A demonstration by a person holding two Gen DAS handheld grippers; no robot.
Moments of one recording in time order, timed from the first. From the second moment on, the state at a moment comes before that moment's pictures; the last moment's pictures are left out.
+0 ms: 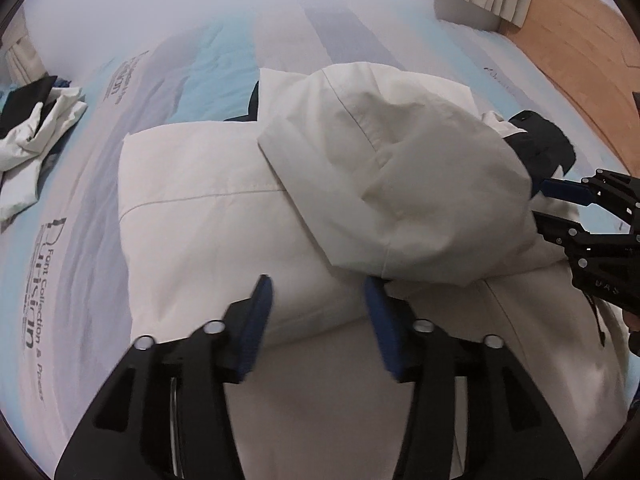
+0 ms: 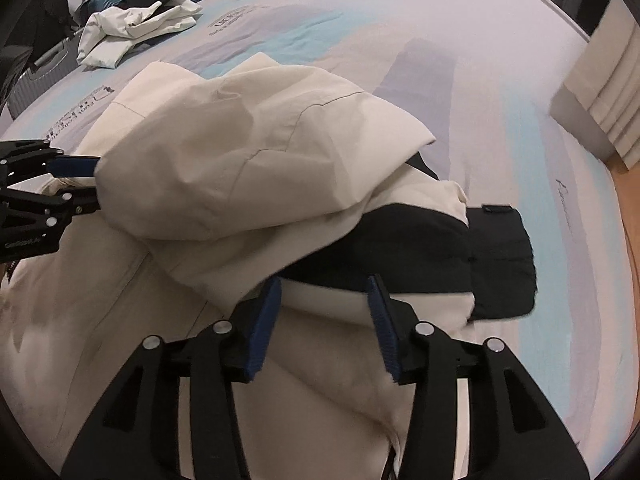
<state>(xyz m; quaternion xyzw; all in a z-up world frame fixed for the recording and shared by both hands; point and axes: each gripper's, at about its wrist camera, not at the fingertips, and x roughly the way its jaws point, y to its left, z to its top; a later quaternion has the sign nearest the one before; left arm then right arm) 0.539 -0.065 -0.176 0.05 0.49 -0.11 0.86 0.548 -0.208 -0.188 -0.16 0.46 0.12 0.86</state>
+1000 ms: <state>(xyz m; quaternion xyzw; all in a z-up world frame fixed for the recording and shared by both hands) 0.363 -0.006 -0.137 0.00 0.50 -0.02 0.86 0.404 -0.237 -0.148 -0.10 0.45 0.10 0.88</state>
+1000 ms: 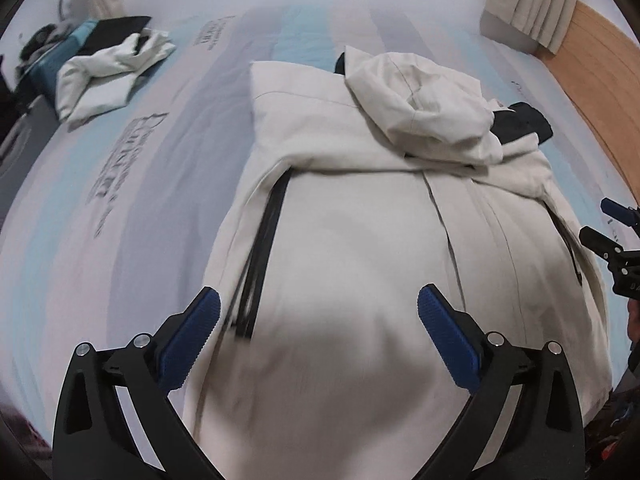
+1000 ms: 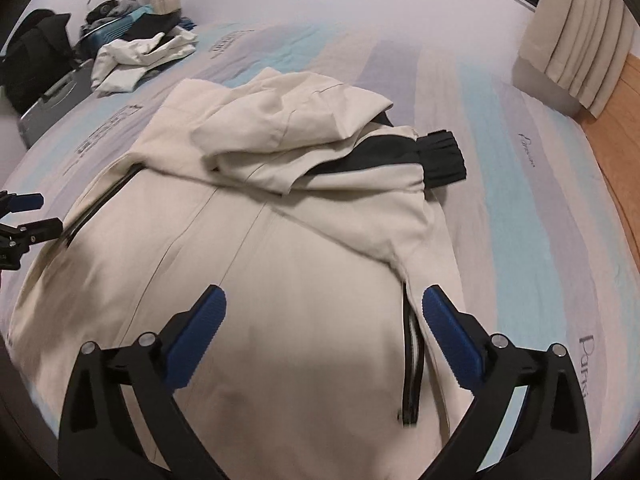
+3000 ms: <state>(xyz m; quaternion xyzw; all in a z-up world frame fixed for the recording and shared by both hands) 0.206 0.081 -0.216 -0.05 0.59 0.01 0.81 0.237 -0.361 -0.236 0.02 0.62 0.02 0.78</state>
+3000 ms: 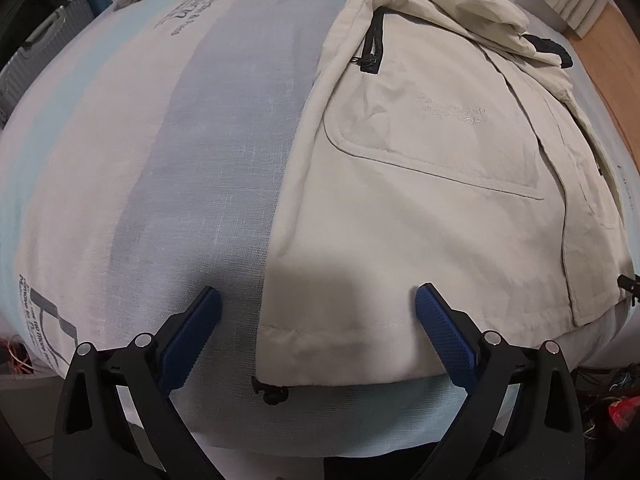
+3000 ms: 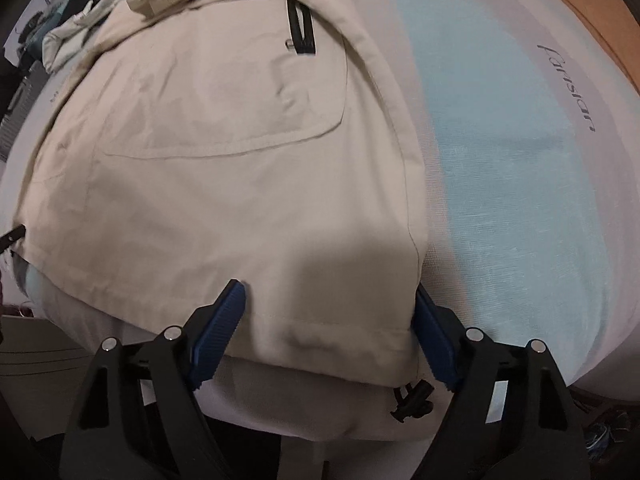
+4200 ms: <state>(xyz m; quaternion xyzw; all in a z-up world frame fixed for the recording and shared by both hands) 0.205 0.075 -0.205 0.00 0.61 -0.01 0.79 0.252 -0.391 -0.222 0.07 0.65 -0.02 0.76</state>
